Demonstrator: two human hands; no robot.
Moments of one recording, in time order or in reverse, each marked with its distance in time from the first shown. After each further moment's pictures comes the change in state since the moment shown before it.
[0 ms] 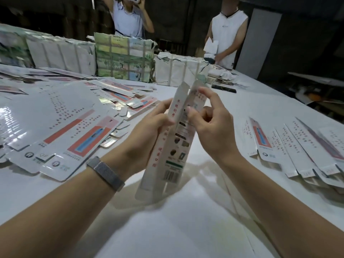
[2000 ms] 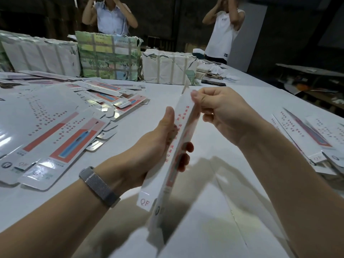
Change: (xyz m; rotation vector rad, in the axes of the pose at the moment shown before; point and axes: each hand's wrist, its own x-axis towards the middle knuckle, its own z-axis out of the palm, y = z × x) left_hand -0.015 -0.002 0.029 0.038 -0.104 -0.348; right_hand 0.028 -0.024 -0.048 0.266 -0.333 0.446
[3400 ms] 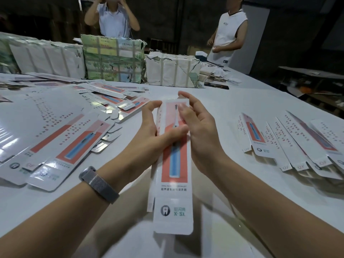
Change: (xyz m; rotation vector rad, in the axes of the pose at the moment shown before) left_hand 0.013 -0.005 -0.018 0.140 0.185 0.385; right_hand -0.012 0.033 0.065 0.402 0.126 -0.151
